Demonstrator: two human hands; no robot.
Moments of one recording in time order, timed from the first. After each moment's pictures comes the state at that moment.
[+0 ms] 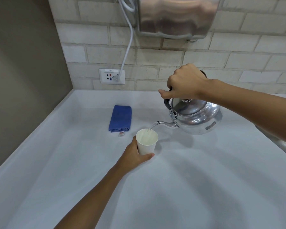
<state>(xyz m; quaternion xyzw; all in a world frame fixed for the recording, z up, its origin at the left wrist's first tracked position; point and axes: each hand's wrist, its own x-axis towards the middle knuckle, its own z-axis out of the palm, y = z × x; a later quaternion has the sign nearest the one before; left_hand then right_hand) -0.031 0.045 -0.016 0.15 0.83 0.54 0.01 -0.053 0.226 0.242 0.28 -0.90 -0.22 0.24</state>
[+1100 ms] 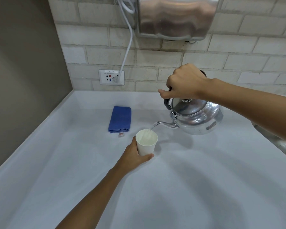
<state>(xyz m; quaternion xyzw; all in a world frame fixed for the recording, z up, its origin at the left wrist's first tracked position) -0.029 0.045 -0.013 0.15 0.83 0.54 0.00 -0.051 0.225 0.246 0.28 -0.90 -0.23 0.25</state>
